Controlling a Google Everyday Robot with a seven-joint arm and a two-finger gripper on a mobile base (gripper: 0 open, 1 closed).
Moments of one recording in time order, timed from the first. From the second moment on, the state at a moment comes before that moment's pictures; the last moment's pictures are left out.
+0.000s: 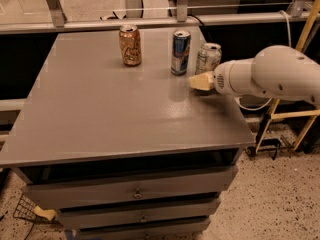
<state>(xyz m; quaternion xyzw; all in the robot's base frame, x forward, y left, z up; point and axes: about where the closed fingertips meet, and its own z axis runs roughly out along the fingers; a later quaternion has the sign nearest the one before) 0.657 -0.138 0.839 -0.19 0.86 0.13 0.45</state>
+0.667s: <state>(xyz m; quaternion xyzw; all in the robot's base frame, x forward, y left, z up) 0.692 -0.119 0.835 -0.24 0.86 0.11 0.44</state>
